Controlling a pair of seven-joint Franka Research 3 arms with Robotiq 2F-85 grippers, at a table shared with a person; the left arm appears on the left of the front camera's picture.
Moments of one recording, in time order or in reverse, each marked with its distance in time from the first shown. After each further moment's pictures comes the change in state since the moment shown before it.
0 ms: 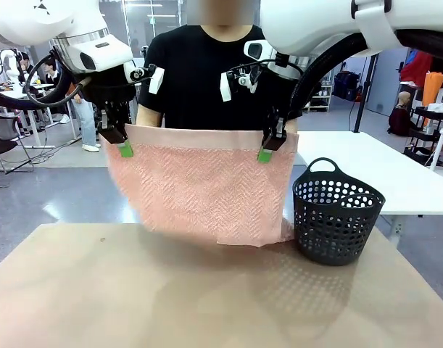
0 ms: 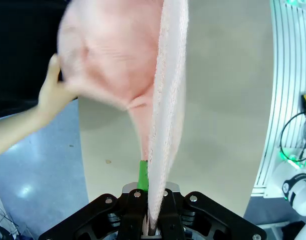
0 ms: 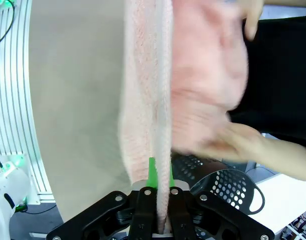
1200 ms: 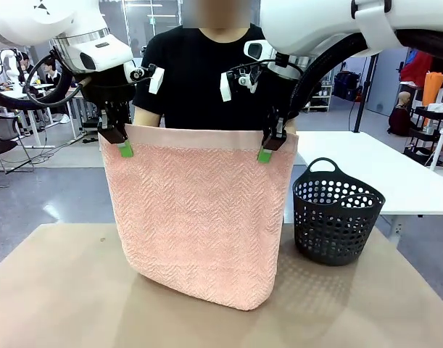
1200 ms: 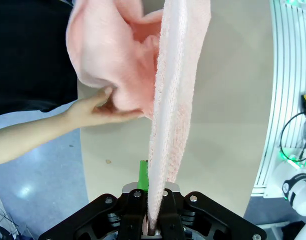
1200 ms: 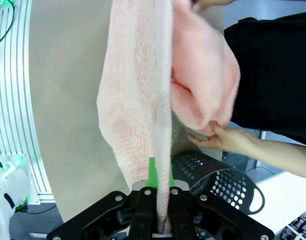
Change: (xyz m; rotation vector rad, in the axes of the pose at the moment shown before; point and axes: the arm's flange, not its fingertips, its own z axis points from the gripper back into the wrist) left arm 0.000 0.000 0.000 0.000 0.000 0.000; right arm 0.000 0.000 0.000 0.000 0.000 0.000
